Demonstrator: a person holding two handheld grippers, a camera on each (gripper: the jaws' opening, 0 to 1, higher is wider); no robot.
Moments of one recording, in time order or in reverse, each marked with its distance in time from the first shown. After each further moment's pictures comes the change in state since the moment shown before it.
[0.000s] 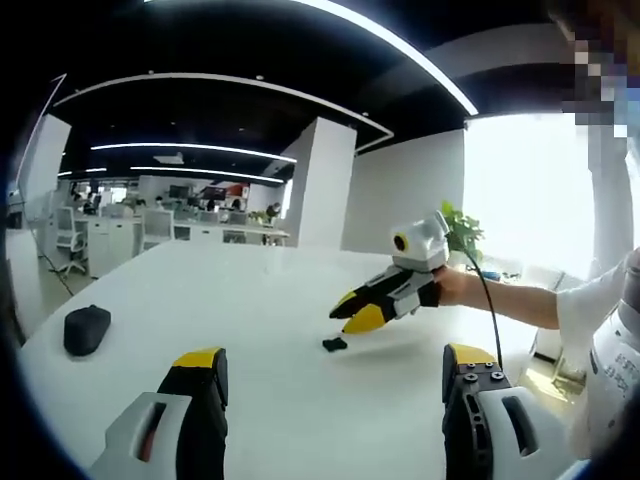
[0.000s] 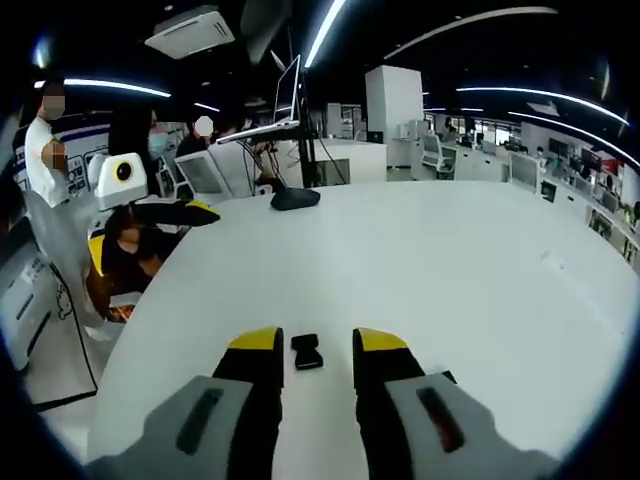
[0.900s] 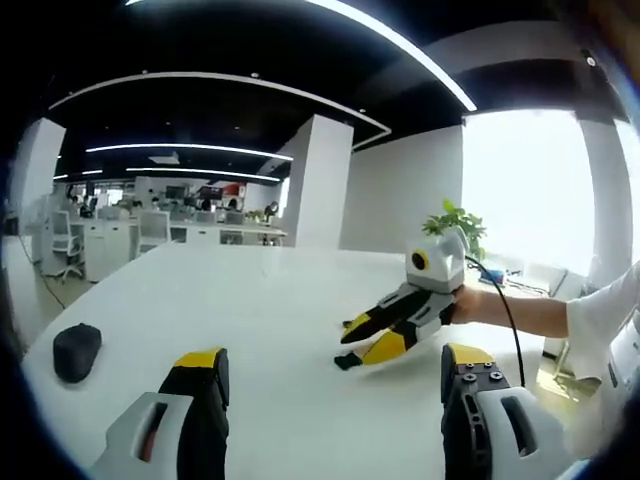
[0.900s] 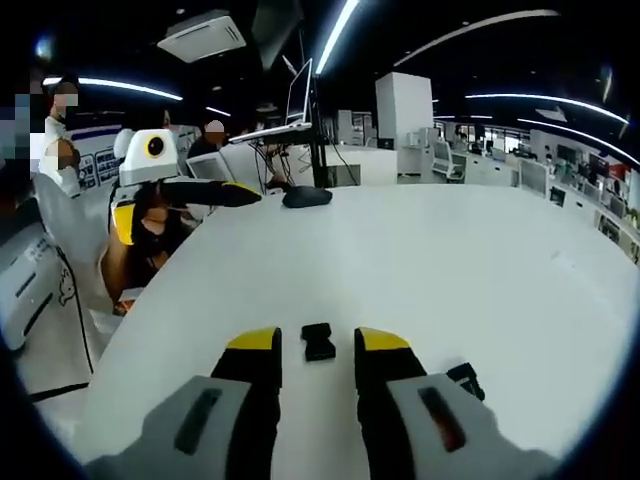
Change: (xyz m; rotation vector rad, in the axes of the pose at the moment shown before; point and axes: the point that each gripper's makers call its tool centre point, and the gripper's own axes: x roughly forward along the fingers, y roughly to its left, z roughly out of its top) left arm 0.031 0.014 0.013 0.012 0.010 -0.012; right arm 0.005 0.011 -0.014 -0.020 -0.032 0.044
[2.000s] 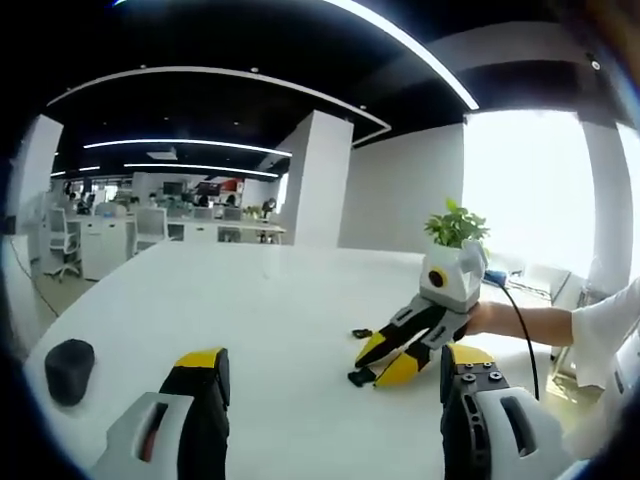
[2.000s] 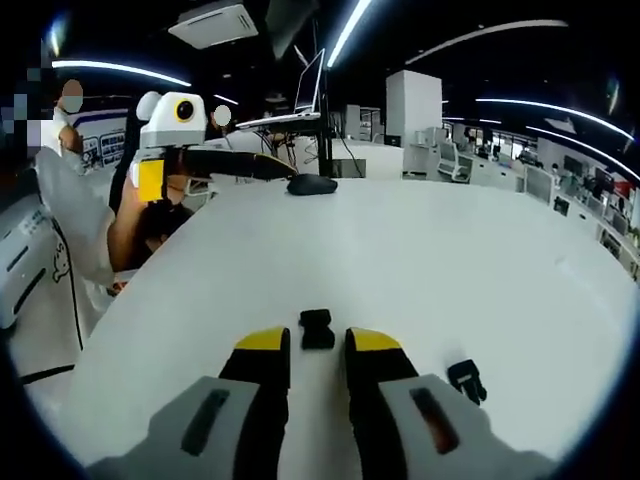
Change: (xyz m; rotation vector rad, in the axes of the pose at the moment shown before) left arm 0.022 0.016 0.013 -0.007 0.019 -0.007; right arm 0.005 -0.001 -0.009 -0.068 0.034 0.004
